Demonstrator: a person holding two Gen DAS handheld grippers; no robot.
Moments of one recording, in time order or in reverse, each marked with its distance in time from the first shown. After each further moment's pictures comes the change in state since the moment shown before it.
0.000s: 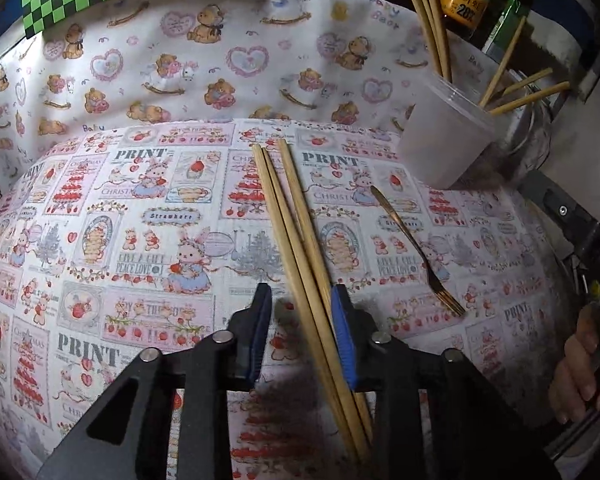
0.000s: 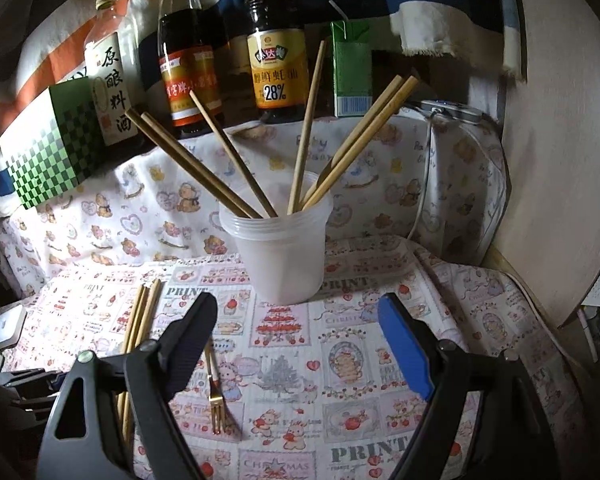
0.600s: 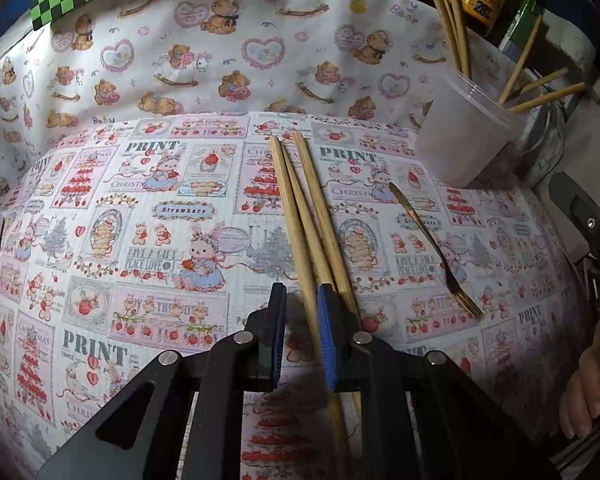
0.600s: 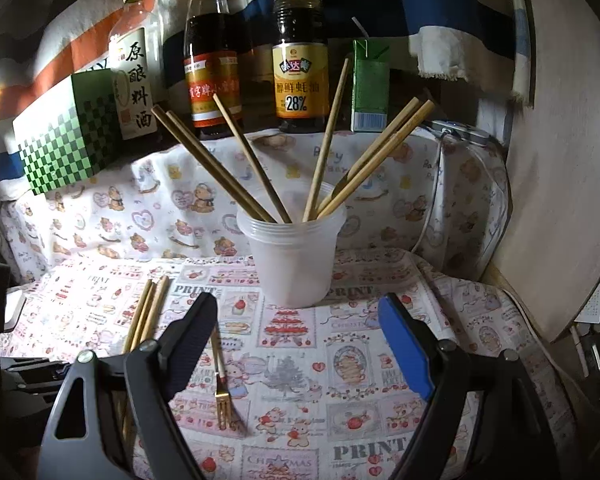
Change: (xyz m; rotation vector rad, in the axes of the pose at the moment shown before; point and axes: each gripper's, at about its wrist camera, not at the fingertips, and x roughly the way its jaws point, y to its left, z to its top) left arm 0.007 0.009 0.000 -0.021 0.006 0.033; right arm -0.010 0.013 -0.004 -0.071 -0.044 -0.007
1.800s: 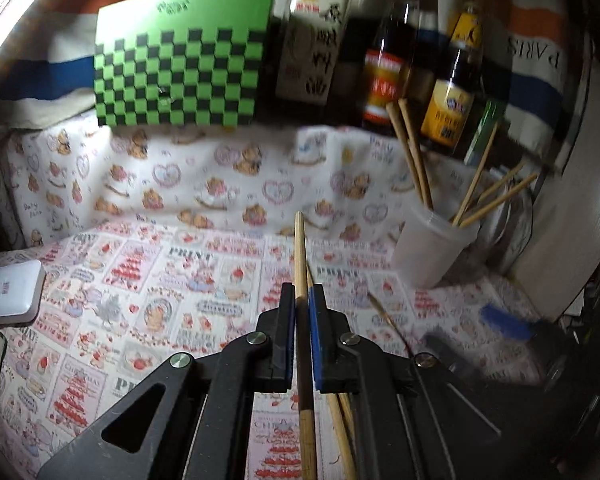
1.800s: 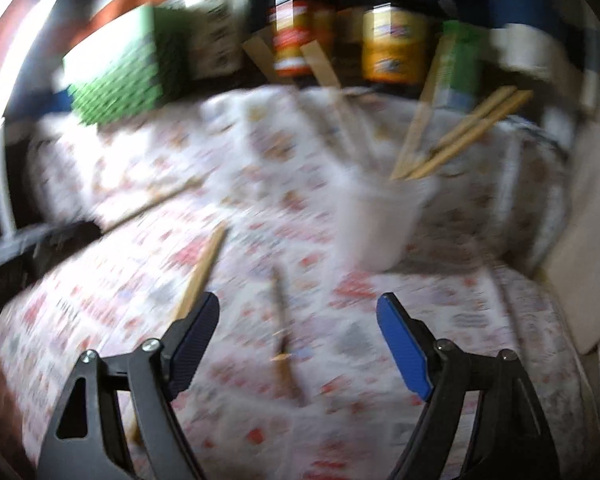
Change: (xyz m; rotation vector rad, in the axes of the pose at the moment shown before) left arm -0.081 0.002 -0.002 -0.025 -0.421 -0.004; right arm 0.013 0.048 -0.026 -0.187 0.134 0.190
